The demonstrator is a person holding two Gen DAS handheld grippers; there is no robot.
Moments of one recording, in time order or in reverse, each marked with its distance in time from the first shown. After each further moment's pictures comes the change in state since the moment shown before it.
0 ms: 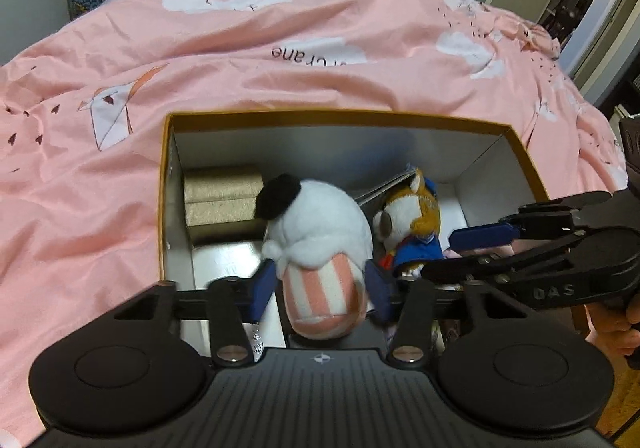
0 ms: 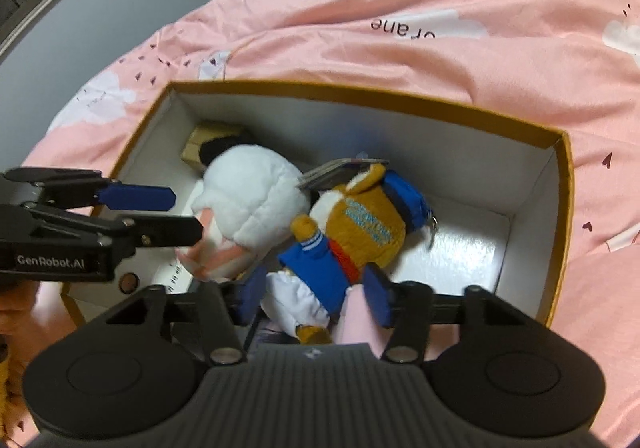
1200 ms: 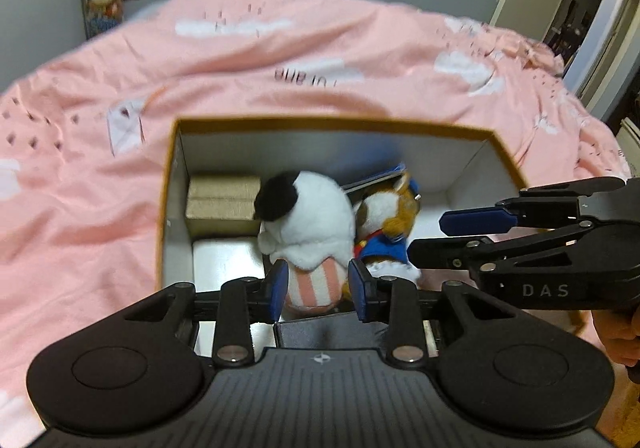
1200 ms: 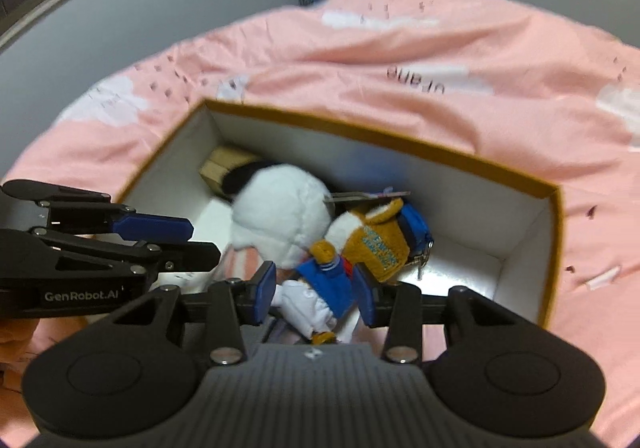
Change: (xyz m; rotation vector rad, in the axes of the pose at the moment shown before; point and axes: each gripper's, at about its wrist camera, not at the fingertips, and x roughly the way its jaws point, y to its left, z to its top) left arm -0.030 -0.022 -0.028 0.018 -0.144 0.060; right arm -0.026 0.034 -0.010 -0.111 -0.147 -0.064
